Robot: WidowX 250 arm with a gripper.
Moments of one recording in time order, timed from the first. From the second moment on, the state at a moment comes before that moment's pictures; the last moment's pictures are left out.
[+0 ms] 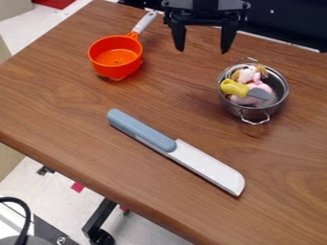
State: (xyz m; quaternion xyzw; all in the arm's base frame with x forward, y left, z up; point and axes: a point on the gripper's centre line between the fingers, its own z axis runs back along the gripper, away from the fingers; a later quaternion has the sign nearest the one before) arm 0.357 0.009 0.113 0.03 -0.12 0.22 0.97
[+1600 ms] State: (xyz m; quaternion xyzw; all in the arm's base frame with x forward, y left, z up) arm 0.329 -0.040 0.053 -0.01 -0.04 0.45 0.89
